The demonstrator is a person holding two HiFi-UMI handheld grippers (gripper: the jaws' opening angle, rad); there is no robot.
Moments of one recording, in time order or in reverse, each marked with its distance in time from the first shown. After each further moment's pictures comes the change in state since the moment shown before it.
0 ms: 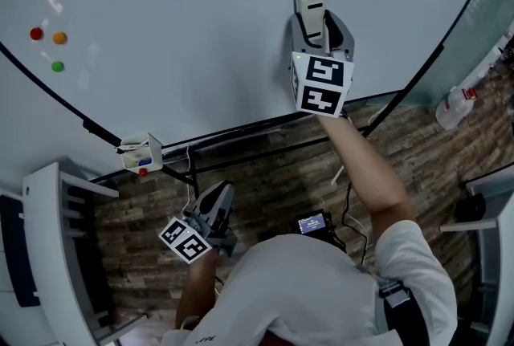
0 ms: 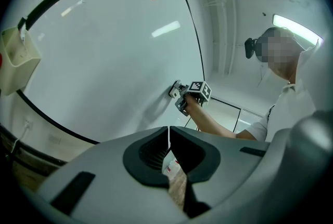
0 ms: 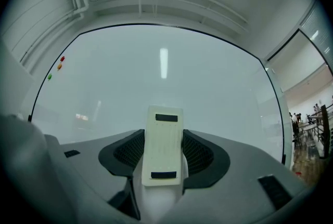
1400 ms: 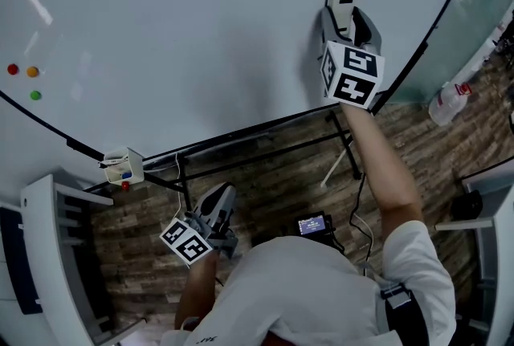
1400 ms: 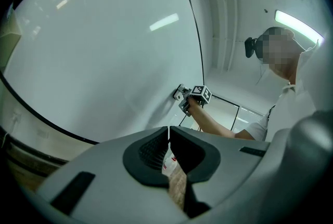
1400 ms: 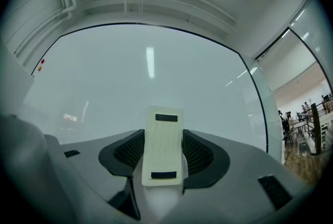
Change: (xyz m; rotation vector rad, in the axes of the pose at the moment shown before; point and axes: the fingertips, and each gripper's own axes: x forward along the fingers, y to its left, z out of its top) left arm 0.077 -0.038 -0.034 -0.007 0.045 -0.030; right arm 0.009 -0.163 -0.011 0.033 0.005 -0.096
